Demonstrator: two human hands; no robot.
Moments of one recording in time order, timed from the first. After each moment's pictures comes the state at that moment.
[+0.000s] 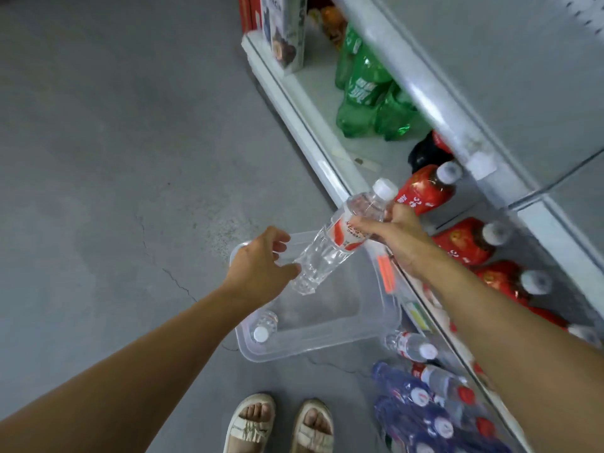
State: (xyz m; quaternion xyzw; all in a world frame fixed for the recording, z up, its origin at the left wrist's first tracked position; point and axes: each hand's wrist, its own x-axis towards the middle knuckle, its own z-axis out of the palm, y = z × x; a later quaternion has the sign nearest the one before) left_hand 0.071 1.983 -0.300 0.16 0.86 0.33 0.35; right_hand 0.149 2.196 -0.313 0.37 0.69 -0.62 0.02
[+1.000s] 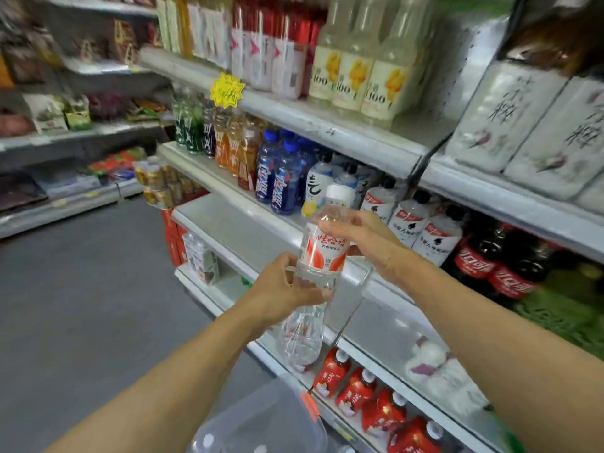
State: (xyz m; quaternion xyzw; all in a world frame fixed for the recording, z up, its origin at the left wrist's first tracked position) left_hand 0.107 2.042 0.179 0.37 0.66 0.50 0.43; right_hand 0.212 2.169 0.241 0.28 0.77 -0.55 -0.17
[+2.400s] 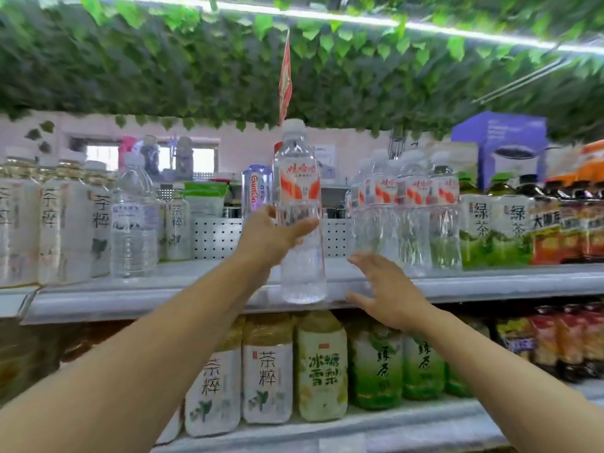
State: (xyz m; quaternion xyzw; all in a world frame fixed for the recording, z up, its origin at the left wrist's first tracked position) left_hand 0.481 2.236 0.590 0.65 0.35 0.58 0.34; right_hand 0.691 2.262 0.518 0.57 0.75 0.17 -0.28
